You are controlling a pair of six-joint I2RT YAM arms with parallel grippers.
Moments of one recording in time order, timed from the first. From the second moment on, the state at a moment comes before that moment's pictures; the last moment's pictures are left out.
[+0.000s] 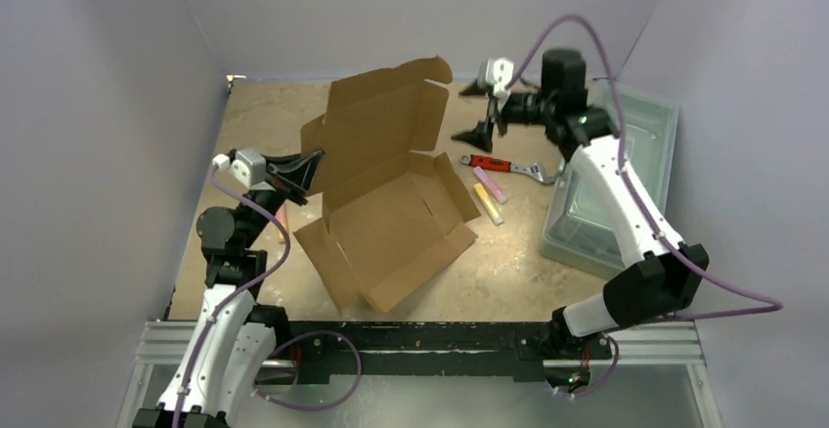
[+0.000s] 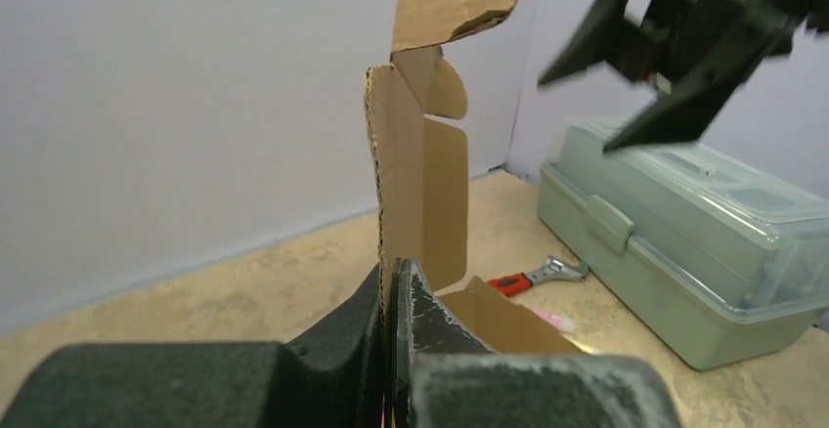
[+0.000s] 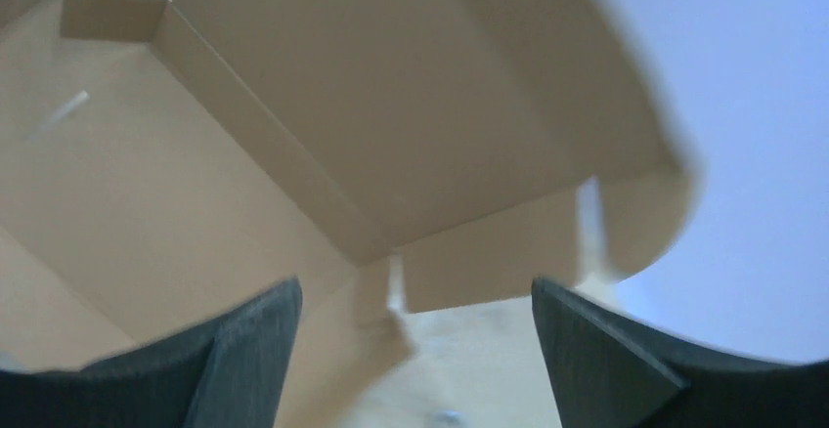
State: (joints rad) left arm -0.06 0.62 0.44 0.59 0.53 -0.36; right arm 0.27 1.42 1.35 -0.35 -0.94 -0.59
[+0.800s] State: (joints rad) left arm -0.10 0.97 0.99 0.26 0.81 0.07; right arm 0.53 1.72 2.27 -1.02 -0.70 -0.89
